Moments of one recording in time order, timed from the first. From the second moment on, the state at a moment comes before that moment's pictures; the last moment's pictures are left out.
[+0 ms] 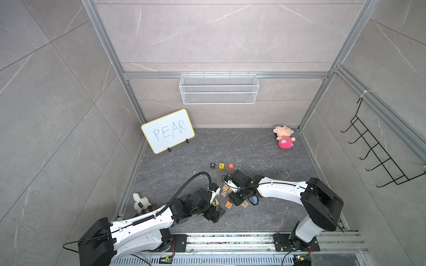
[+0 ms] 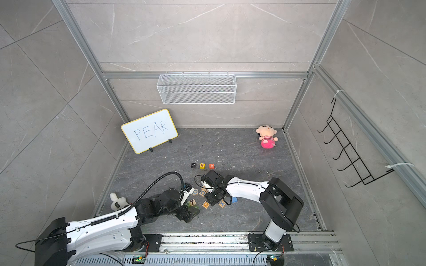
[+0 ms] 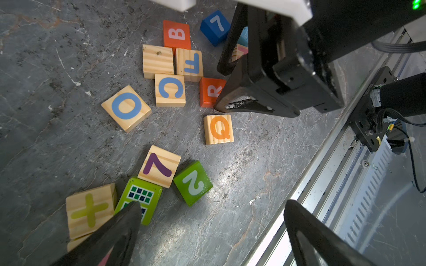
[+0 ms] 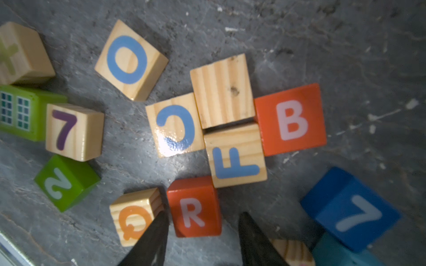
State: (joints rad) left arm -1.03 0.99 0.46 -0.29 0.08 -0.41; right arm 0.87 1.67 0.92 -0.49 -0.09 0.16
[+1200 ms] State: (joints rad) left arm -1.03 0.96 0.49 -0.29 0.03 -0.33; right arm 0.87 1.66 0.93 -0.48 -0.10 0.15
